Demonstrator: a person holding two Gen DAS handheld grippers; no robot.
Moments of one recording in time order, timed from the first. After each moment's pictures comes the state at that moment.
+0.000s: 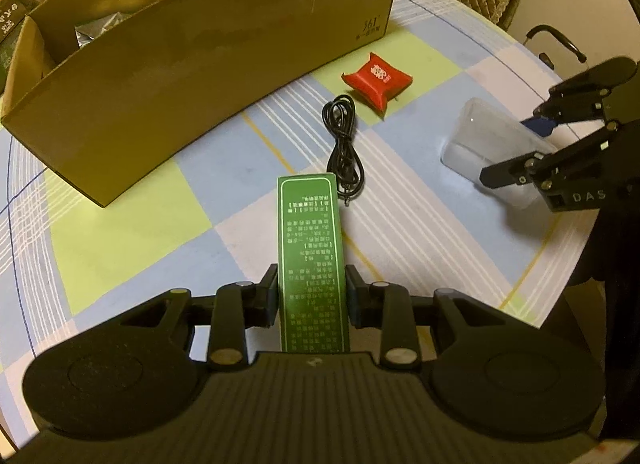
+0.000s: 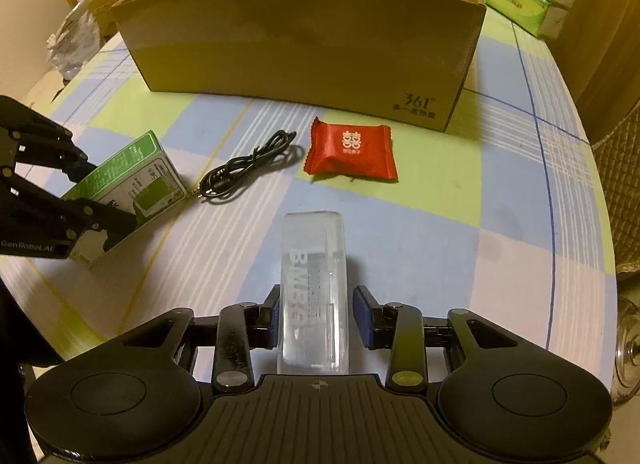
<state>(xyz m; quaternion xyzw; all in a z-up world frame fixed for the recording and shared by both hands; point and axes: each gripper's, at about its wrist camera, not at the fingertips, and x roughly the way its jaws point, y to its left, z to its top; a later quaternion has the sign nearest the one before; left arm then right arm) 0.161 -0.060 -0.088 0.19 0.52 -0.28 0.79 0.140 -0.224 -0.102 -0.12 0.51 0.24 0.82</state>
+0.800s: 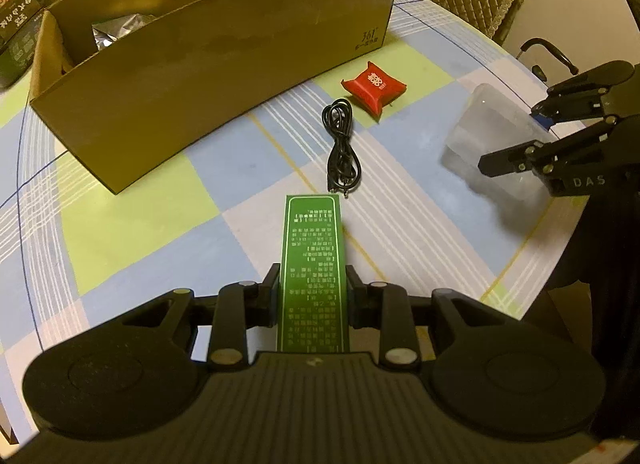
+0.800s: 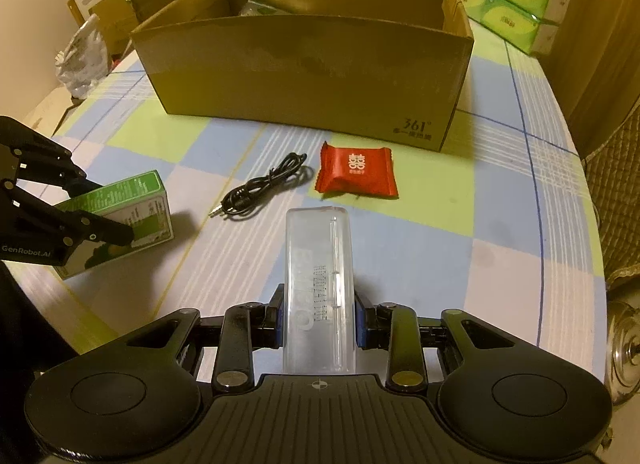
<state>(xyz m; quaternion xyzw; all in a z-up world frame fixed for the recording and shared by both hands) 0.147 -0.044 -0.071 0.17 0.51 -0.28 0.80 0.122 -0.225 -0.081 -0.11 0.49 0.24 0.83</state>
